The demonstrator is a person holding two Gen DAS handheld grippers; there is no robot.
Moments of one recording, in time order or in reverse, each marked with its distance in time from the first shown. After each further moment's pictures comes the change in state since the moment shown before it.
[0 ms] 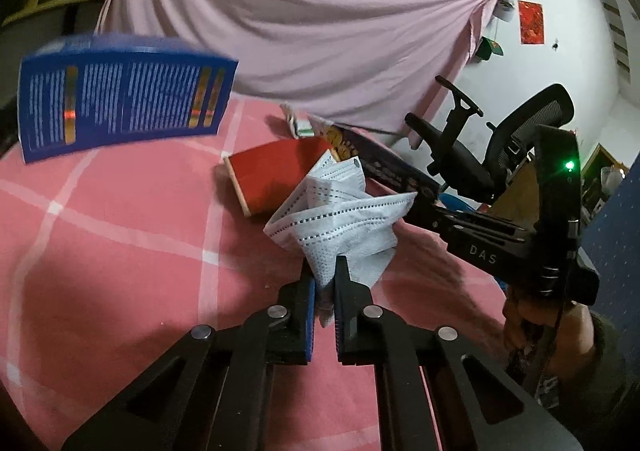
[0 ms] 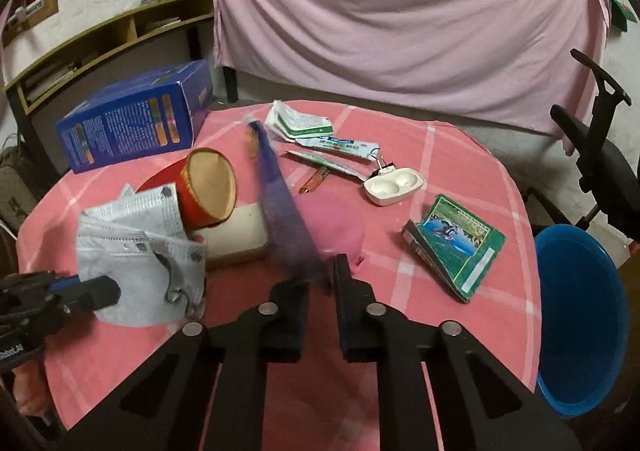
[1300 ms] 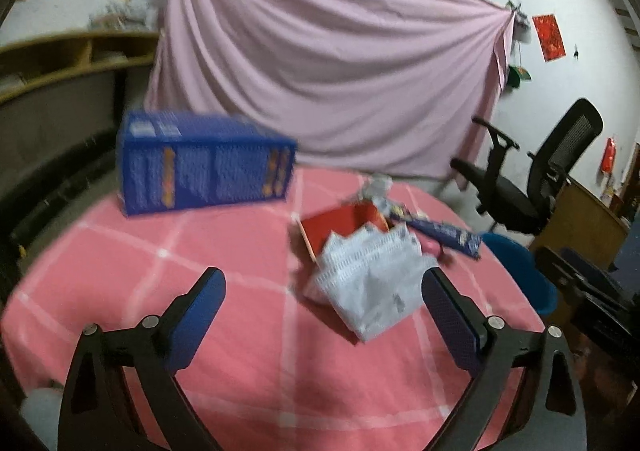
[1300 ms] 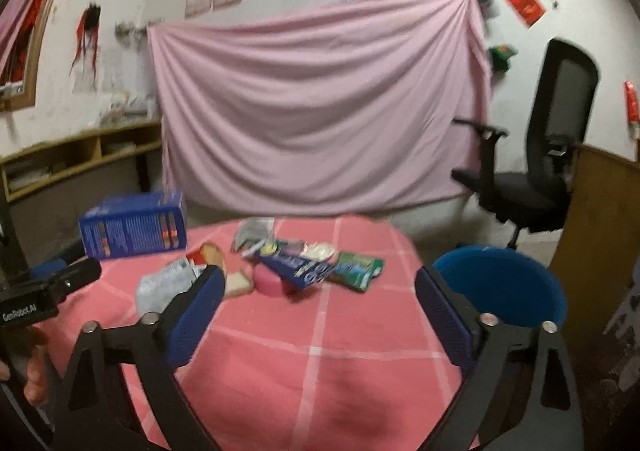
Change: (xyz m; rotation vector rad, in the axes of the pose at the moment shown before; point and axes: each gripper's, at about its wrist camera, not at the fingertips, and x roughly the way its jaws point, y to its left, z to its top) left arm -0.027 -0.010 -0.011 0.036 -0.168 0.207; right arm -0.107 0.015 -0.053 0.166 -0.416 -0.220
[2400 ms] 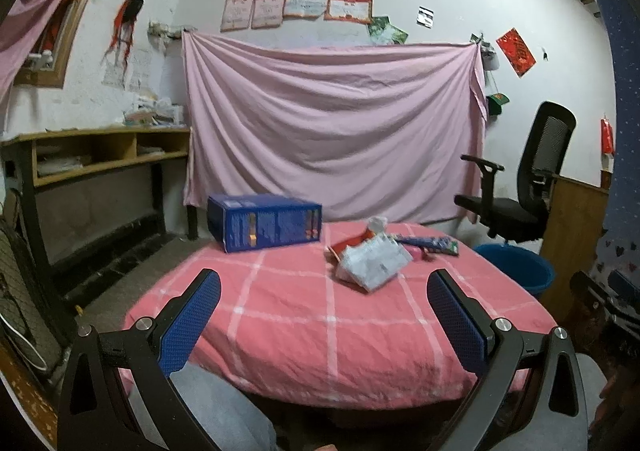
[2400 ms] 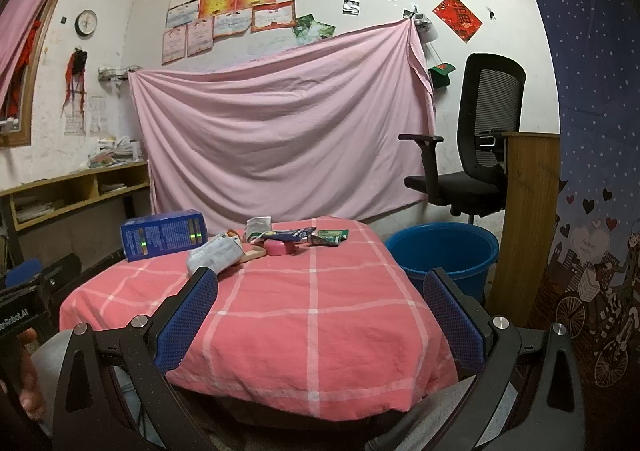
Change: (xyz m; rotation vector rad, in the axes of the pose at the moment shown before) left arm -0.179 -0.036 -0.075 0.165 -0.339 0.146; right arm -0.180 0.031 -0.069 0.132 -0.188 -0.149
